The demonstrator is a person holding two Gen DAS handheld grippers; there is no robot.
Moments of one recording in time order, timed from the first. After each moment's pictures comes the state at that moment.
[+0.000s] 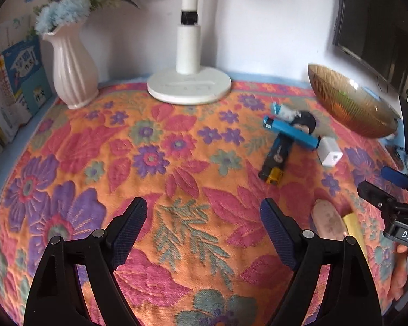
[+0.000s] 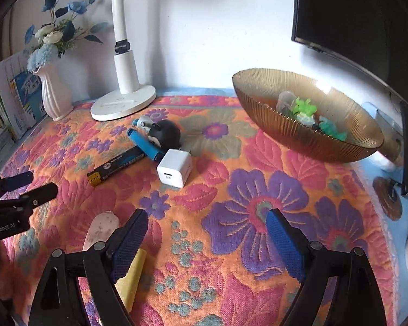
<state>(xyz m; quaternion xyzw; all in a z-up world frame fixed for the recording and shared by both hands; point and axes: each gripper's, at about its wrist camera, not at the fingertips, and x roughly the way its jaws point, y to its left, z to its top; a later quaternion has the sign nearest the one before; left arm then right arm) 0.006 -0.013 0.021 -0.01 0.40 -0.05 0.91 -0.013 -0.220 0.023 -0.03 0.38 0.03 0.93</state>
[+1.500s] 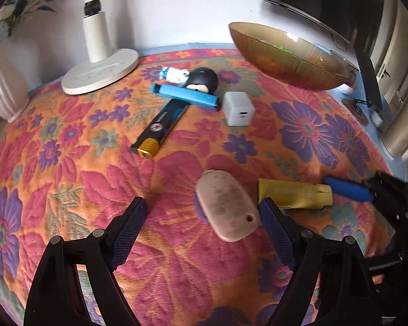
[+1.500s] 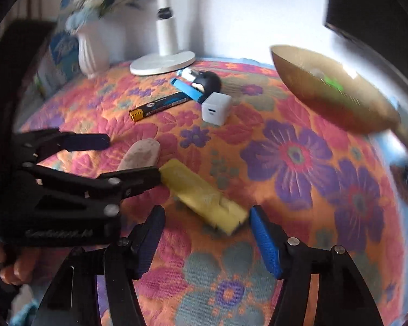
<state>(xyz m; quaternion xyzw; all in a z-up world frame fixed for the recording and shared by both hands) -0.018 -0.104 0.015 0.03 0.44 -0.16 0.88 -0.056 -0.203 0.002 -0.08 0.42 0.11 0.90</state>
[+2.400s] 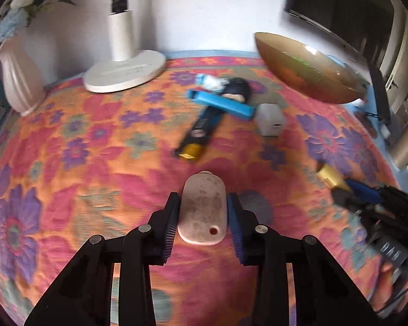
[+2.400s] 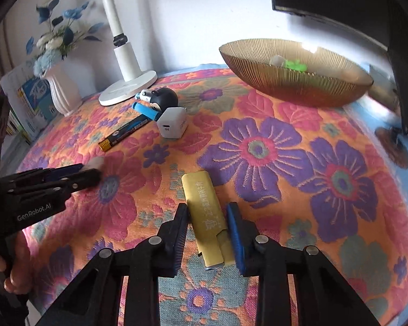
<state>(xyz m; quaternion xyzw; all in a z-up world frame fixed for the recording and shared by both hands) -0.014 -0.067 0.018 0.02 0.44 -0.13 0.89 -0.056 -0.249 0.002 0.04 0.41 0.06 0.91</state>
